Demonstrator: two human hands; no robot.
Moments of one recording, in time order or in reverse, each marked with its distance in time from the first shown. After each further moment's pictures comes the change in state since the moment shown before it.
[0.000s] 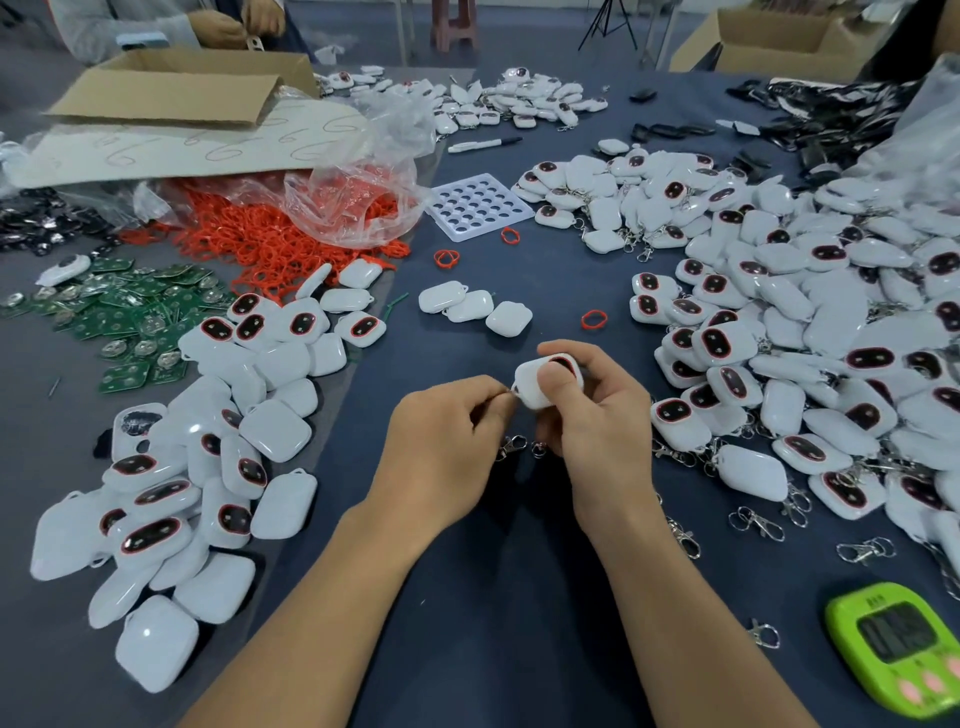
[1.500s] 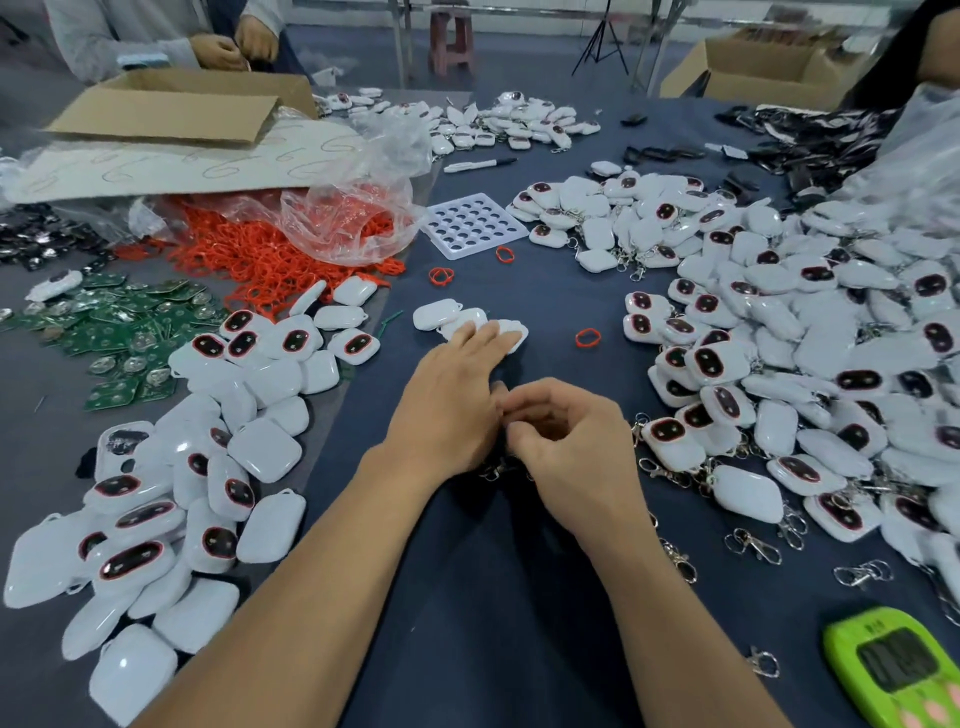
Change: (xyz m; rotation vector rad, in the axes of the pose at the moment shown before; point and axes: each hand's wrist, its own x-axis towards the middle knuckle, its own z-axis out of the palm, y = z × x) left_hand 0.062 -0.013 0.017 0.224 -0.062 0.205; right_hand 0.003 0.008 -0.007 -0.411 -0.186 -0.207
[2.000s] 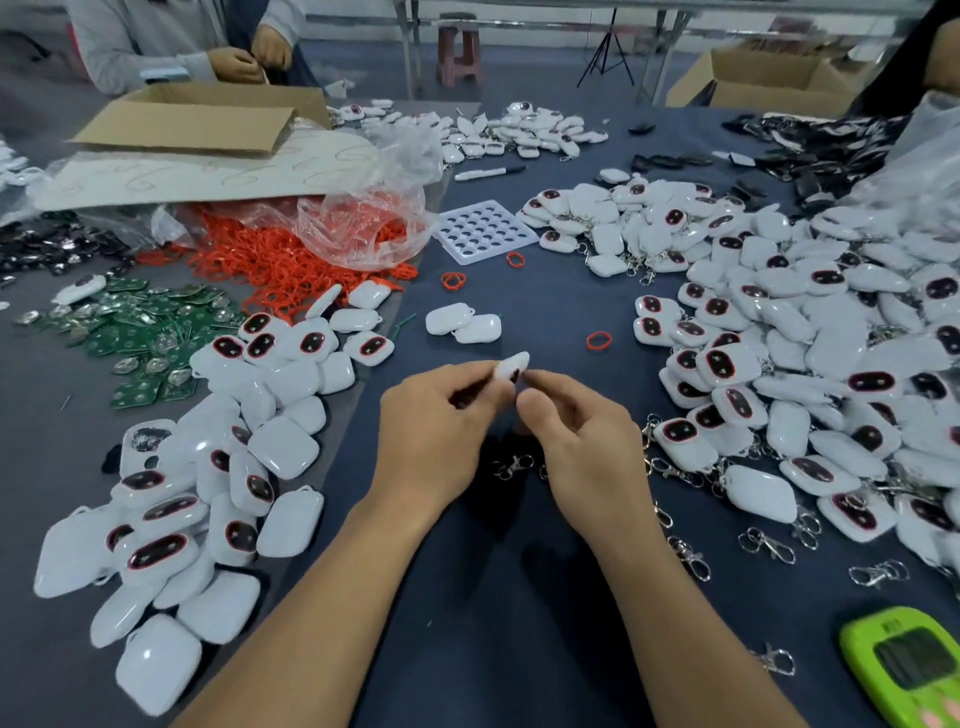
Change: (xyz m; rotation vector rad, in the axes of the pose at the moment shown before) left_hand -0.042 0.011 -0.022 -0.494 0.236 -0.283; right_hand -0.002 -0.004 0.004 -0.004 0.047 0.126
